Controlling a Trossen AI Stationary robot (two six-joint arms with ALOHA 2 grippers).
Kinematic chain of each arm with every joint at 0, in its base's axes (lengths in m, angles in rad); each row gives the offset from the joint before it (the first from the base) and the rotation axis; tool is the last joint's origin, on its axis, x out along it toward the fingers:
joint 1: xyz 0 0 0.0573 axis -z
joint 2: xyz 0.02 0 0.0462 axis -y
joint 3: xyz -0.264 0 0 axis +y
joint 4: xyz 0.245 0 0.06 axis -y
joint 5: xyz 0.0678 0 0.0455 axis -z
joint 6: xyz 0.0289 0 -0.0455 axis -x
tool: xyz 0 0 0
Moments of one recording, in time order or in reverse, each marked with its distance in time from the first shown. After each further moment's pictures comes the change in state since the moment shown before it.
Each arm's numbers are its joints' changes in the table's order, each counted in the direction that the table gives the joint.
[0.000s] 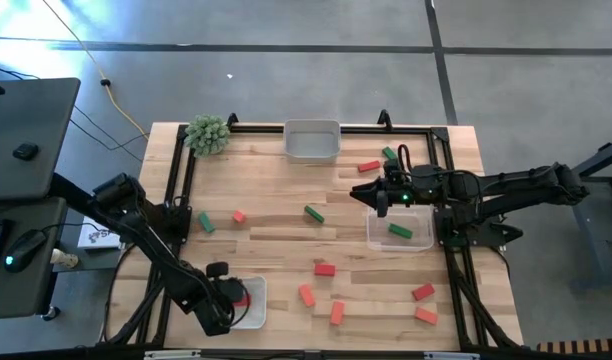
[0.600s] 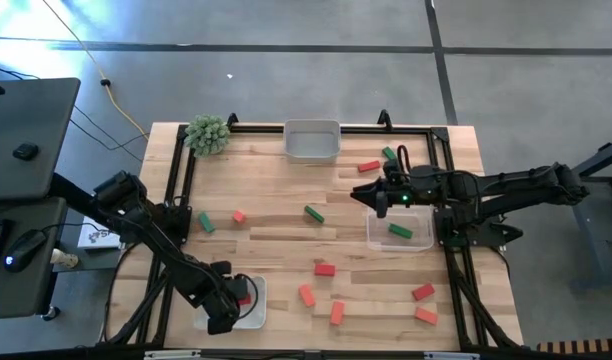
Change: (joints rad) left arm -0.070 0.014 -0.017 -0.011 0.130 -0.056; right arm 0.000 0.000 0.000 -0.028 0.002 0.006
